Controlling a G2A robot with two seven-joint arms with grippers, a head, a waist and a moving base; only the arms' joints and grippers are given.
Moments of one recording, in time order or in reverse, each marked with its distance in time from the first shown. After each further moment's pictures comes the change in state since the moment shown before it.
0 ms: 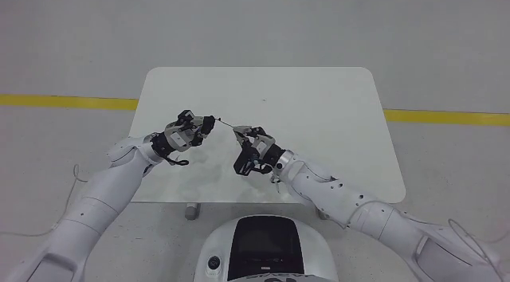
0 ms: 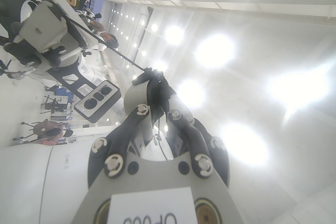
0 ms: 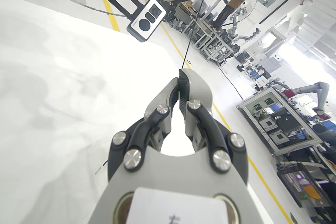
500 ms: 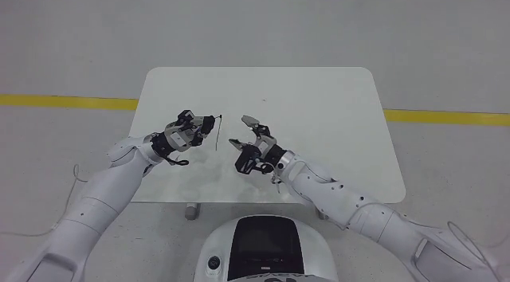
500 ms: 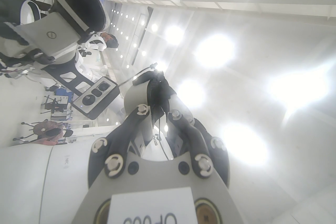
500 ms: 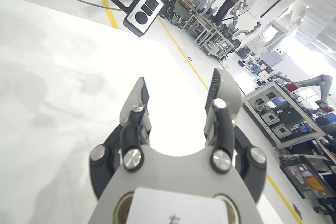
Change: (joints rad) left arm 0.000 0.000 0.000 0.000 0.000 0.000 0.000; right arm -0.035 -0.007 0.045 0.002 0.000 -0.017 0.005
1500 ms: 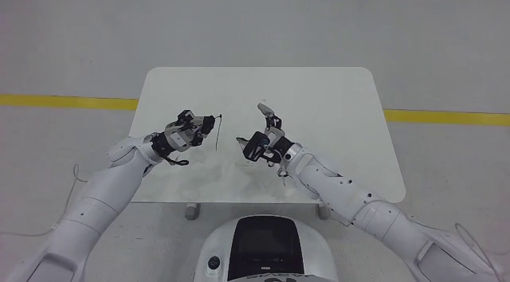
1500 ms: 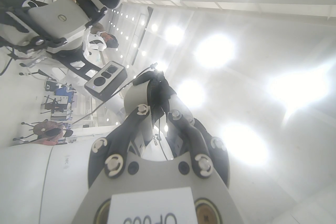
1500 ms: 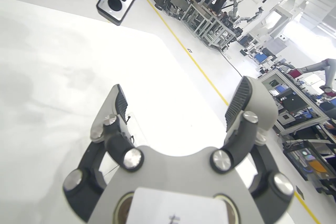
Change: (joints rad) left arm 0.000 0.000 0.000 0.000 0.000 0.000 0.000; right arm -0.030 0.016 0.125 -0.023 0.026 -0.080 0.045
